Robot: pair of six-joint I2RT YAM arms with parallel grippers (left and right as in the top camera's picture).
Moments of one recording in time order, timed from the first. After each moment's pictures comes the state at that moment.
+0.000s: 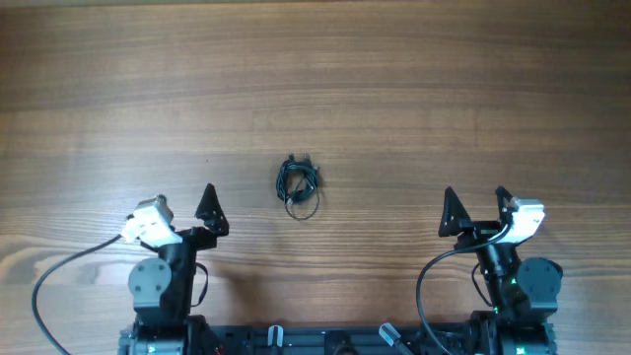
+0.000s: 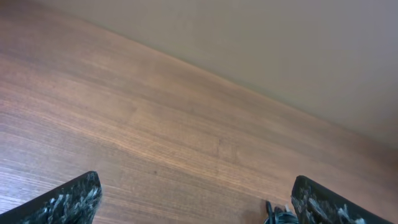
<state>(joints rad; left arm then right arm) 0.02 0.10 0.08 -0.16 0.00 -0.38 -0.03 0.02 0.10 -0.23 -0.16 0.23</state>
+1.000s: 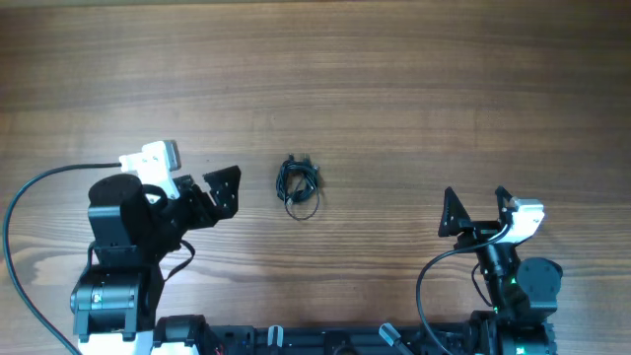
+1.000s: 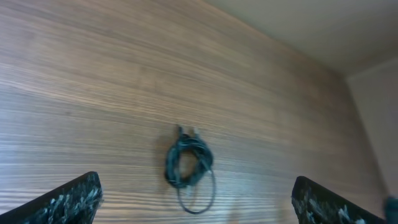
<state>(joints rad) 0.02 0.72 0.77 -0.68 0.39 -0.40 -0.03 0.02 0.09 -0.23 -0.16 0.23</state>
